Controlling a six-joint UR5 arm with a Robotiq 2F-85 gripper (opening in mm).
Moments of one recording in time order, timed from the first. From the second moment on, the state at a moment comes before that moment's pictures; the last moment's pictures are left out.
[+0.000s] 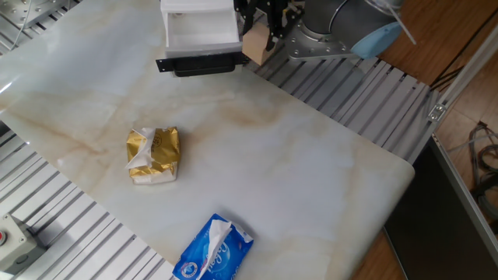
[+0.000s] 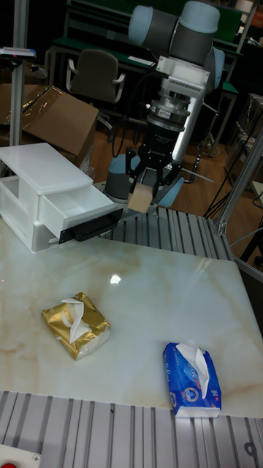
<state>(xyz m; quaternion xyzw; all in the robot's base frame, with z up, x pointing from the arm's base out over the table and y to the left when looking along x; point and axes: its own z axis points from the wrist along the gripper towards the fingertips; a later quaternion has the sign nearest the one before) 0.350 0.033 0.231 0.00 1.00 -0.02 0.08</state>
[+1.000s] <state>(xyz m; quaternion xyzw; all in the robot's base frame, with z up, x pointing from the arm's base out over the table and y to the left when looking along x) 0.371 0.022 0.260 0.02 0.99 0.00 0.12</state>
